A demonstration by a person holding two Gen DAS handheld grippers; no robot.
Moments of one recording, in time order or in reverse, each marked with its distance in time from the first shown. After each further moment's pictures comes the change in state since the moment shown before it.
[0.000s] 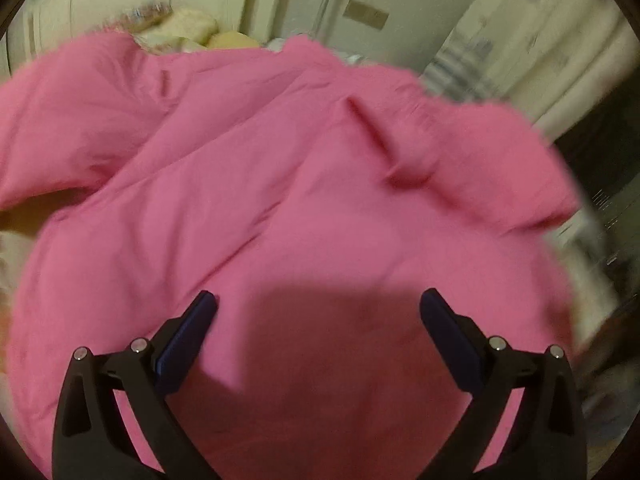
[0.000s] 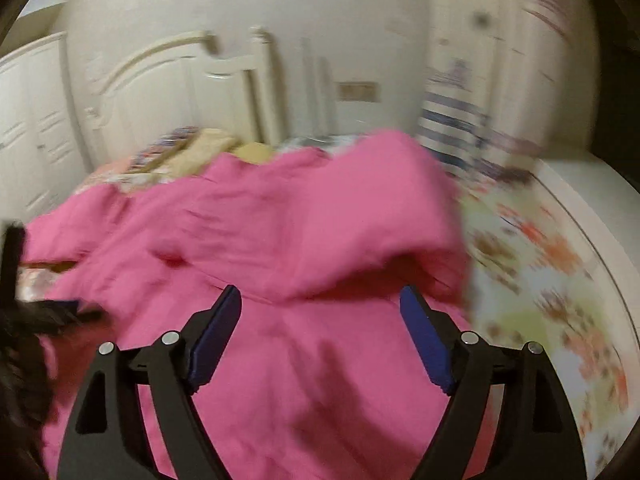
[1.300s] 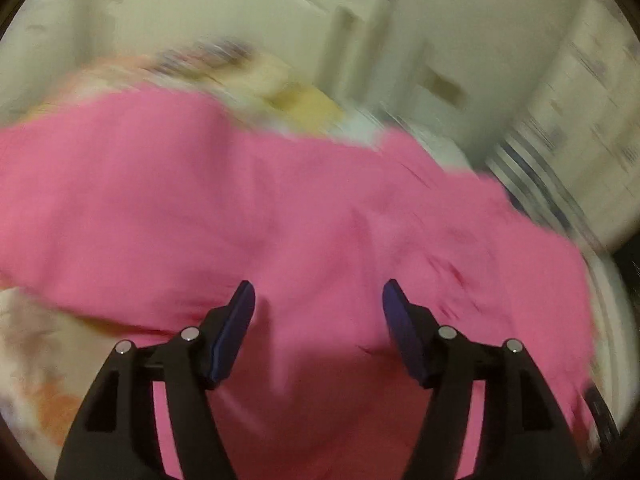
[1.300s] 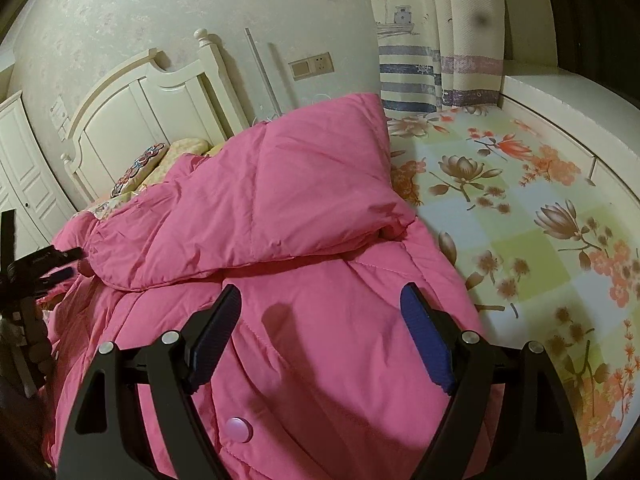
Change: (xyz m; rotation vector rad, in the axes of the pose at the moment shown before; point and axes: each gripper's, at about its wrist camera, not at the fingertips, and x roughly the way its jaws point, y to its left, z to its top) left arm -0.021 0.042 0.063 -0.170 -0.304 0.330; right arm 0.033 -0.041 -0.022 0.197 0.049 0.052
